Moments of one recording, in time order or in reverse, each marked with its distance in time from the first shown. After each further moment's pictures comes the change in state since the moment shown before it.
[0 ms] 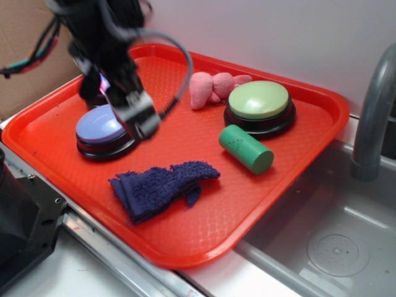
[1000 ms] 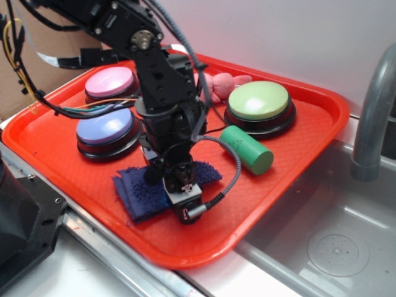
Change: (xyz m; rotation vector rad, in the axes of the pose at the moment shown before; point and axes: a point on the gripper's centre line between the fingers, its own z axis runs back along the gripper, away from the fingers) arm 0.008 -0.038 -0.087 -0.221 0.133 -0.086
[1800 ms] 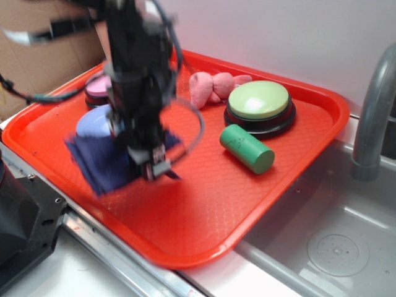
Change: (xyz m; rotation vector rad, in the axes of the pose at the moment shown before) arm -0.021 0.024 0.067 0.162 0.064 0.142
